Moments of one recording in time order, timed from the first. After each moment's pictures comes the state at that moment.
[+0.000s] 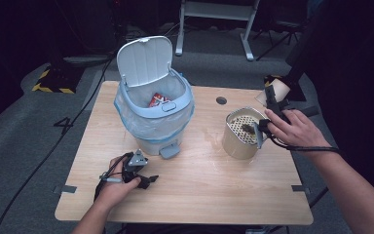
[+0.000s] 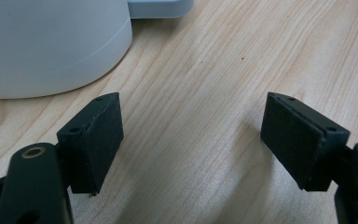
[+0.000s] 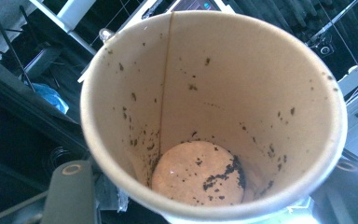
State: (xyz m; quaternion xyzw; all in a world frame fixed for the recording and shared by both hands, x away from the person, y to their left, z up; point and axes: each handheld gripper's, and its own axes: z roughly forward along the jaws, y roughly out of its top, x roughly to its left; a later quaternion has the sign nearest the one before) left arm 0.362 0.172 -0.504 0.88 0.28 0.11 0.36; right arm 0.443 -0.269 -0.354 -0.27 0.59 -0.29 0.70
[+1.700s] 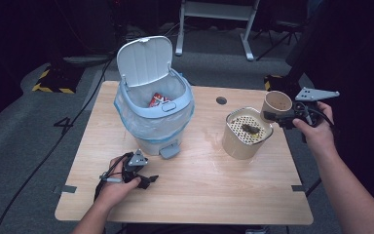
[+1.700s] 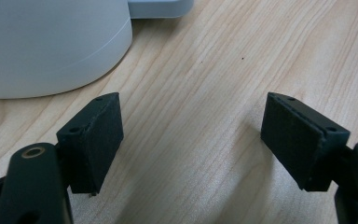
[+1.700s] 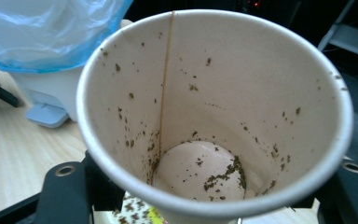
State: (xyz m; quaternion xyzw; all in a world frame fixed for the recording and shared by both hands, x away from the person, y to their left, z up) left arm 0.362 0.172 -0.504 0.88 0.28 0.11 0.36; right arm 0.460 -0.346 -0.309 0.29 0.81 0.46 0.20
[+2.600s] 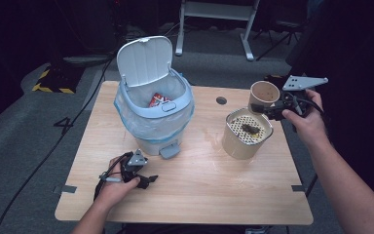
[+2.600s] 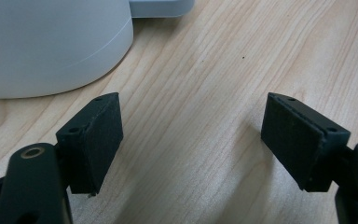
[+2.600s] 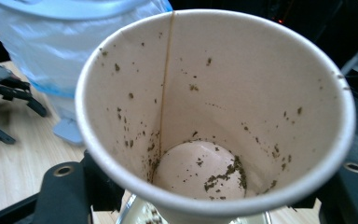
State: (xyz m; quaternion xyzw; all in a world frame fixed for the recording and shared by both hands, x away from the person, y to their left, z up) left arm 0.363 0.174 -0.504 0.88 0.28 0.10 0.36; right arm 0.464 -0.299 -0.274 0.23 0.83 0.47 0.20
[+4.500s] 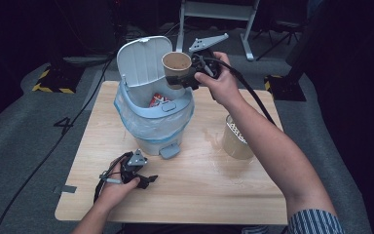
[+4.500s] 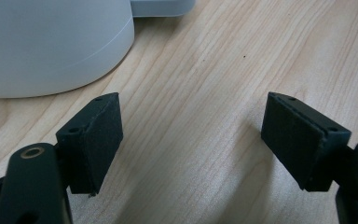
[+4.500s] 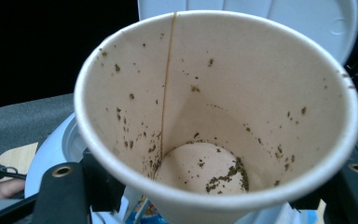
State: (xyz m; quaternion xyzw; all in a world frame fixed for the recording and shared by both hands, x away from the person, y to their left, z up) left arm 0.363 0.174 -0.504 0.88 0.28 0.10 0.36; right arm 0.530 -0.070 -0.234 0.15 0.84 0.51 0.09
